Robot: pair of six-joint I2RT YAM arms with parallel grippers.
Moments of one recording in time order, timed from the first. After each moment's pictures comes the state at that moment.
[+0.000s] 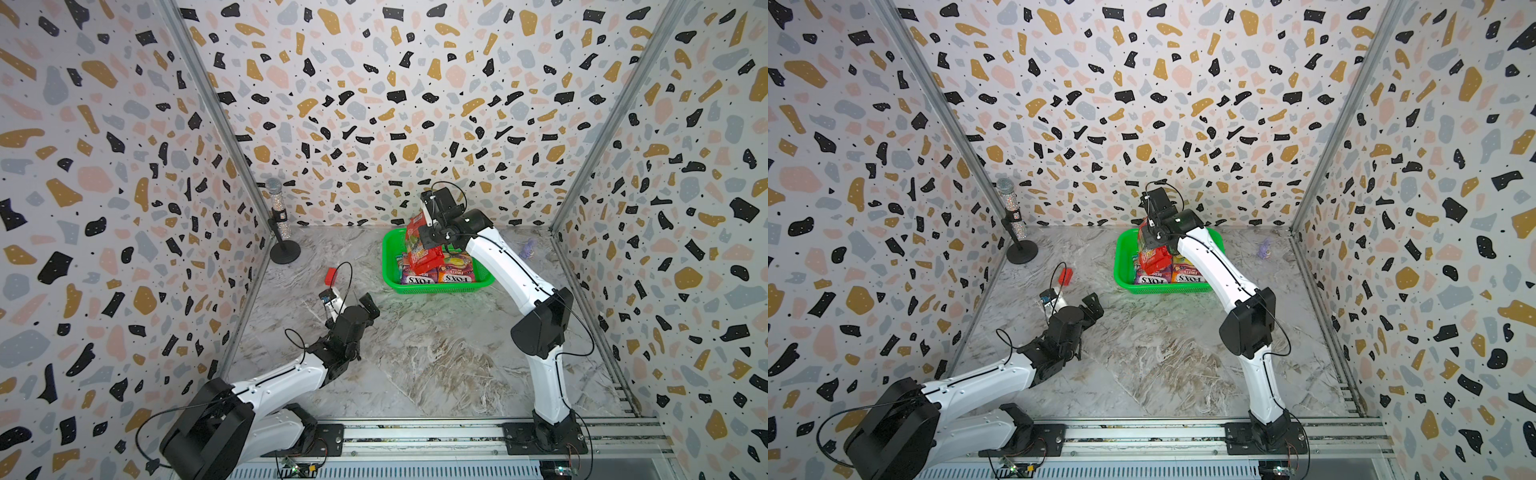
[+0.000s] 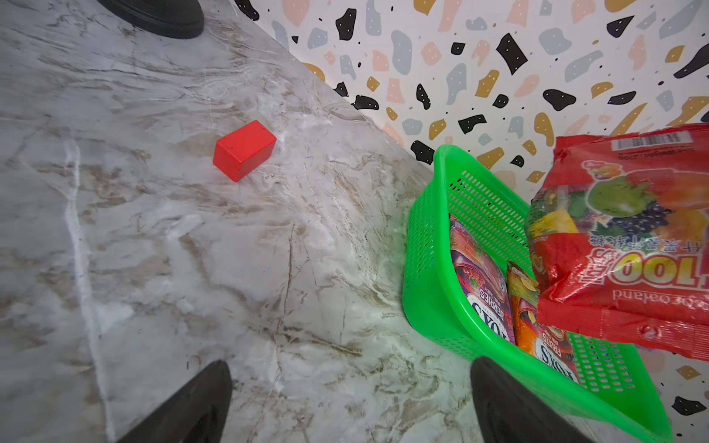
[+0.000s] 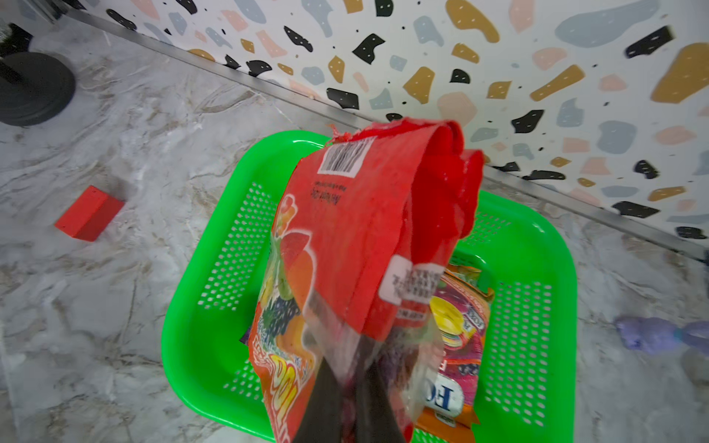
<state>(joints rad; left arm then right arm) -0.62 1.17 0.43 0.25 -0.56 -0.91 0.61 2.14 2.32 -0.98 0.17 0.16</state>
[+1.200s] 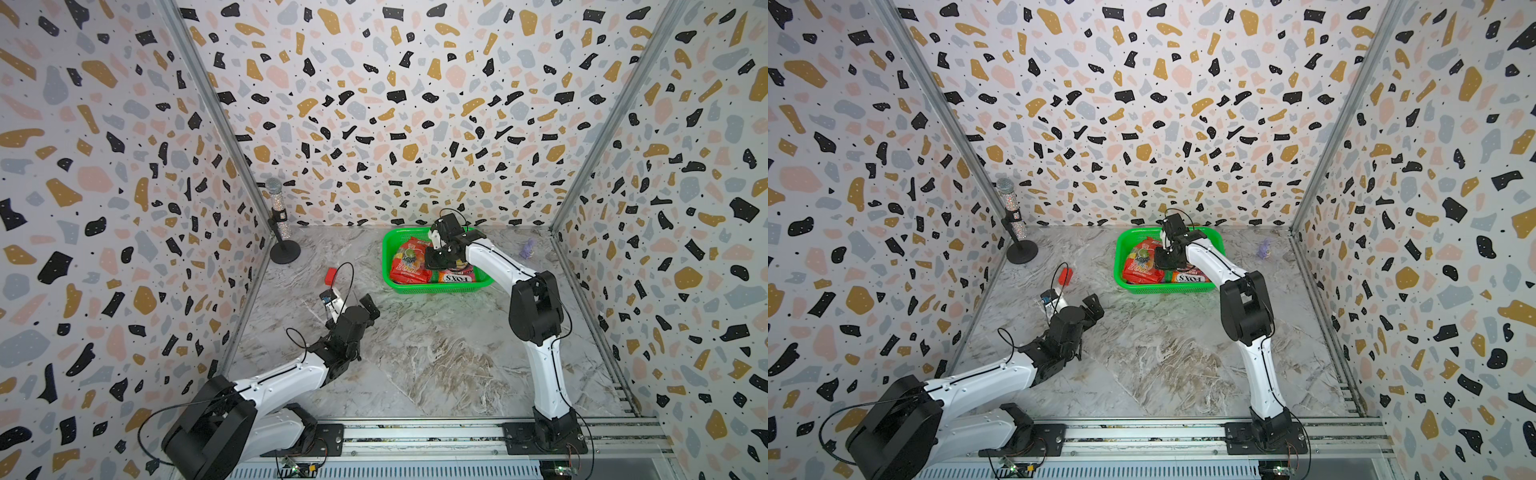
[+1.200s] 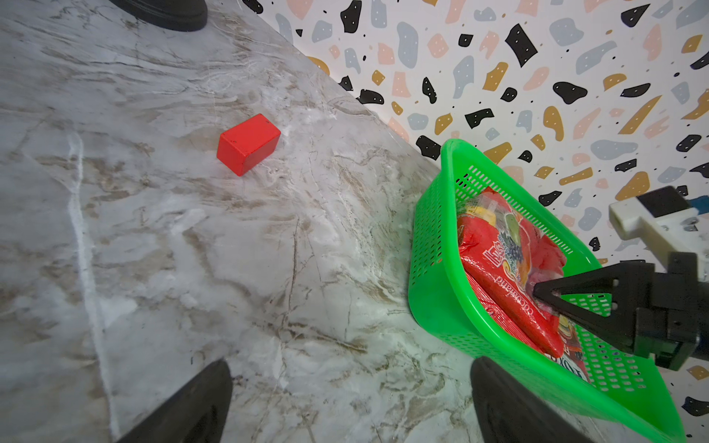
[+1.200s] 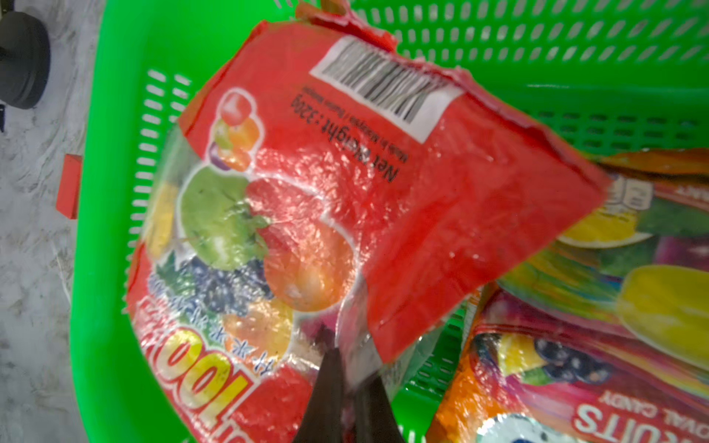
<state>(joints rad) -0.62 1.18 0.43 0.25 -0.56 -0.91 0.49 2.23 1.98 -0.75 -0.23 0.34</state>
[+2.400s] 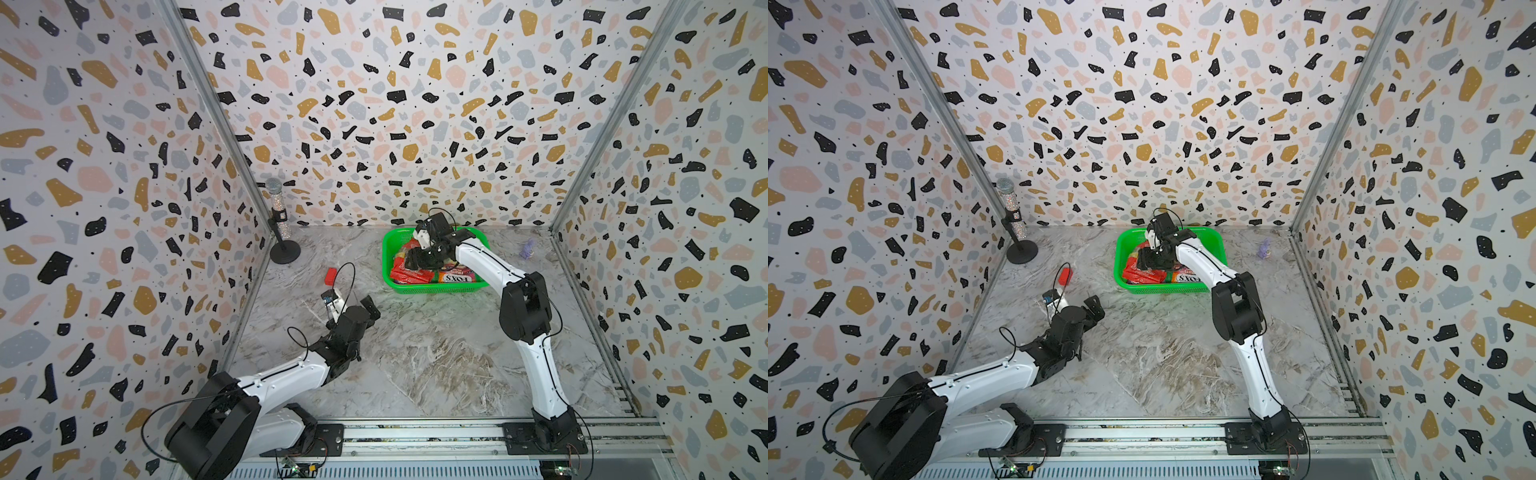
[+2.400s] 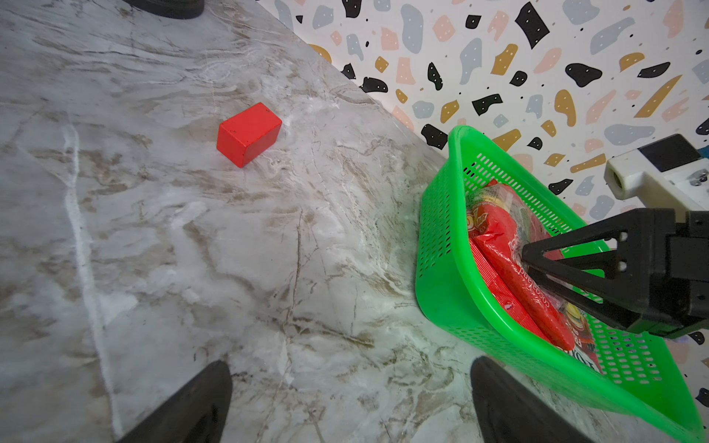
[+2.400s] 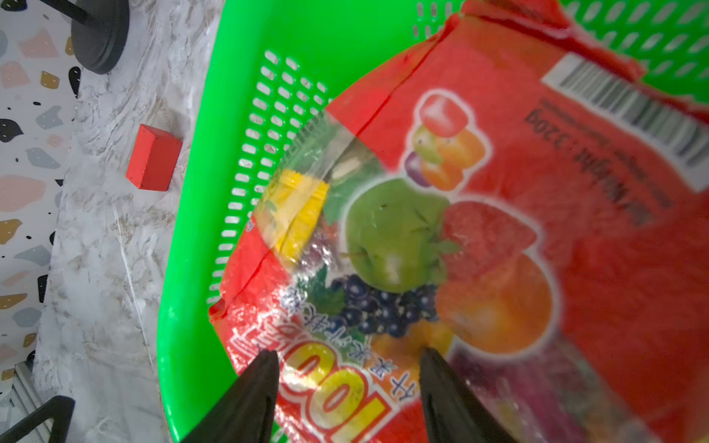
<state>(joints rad) -0.61 1.20 0.43 0.25 -0.53 -0.90 0.53 2.31 2.11 -0.79 -0.32 0.31</state>
